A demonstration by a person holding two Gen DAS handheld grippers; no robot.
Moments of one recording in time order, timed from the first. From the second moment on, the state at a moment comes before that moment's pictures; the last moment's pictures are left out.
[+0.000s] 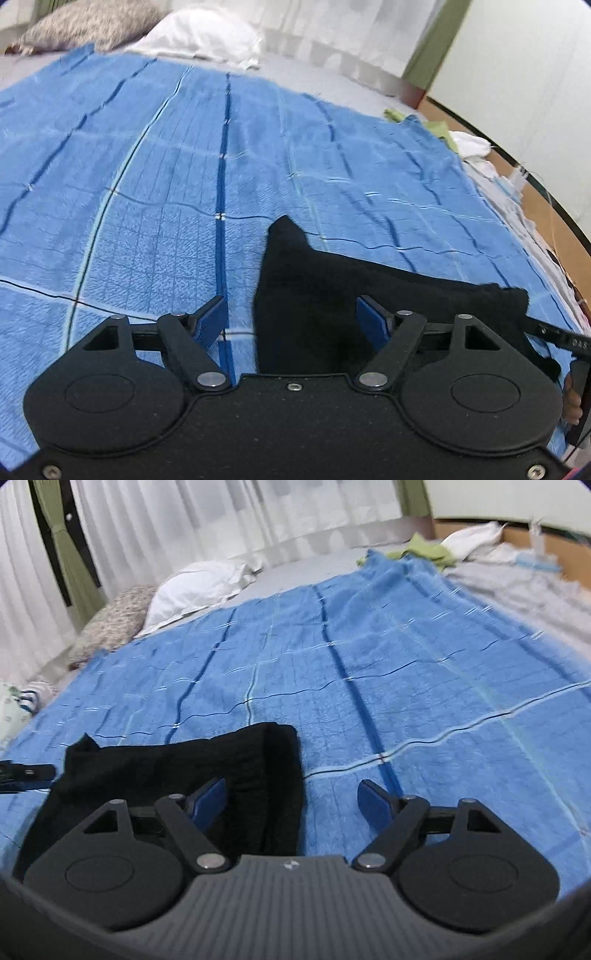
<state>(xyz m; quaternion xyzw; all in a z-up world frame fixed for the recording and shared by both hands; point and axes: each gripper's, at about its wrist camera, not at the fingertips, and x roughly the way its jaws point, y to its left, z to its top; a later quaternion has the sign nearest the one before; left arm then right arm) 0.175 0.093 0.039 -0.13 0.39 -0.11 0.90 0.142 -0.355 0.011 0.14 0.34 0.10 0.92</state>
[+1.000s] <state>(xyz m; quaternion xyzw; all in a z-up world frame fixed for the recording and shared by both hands) 0.231 0.101 0.001 -0.23 0.40 -0.20 0.86 0.163 -0.362 -0.002 0.16 0.36 0.24 0.89</state>
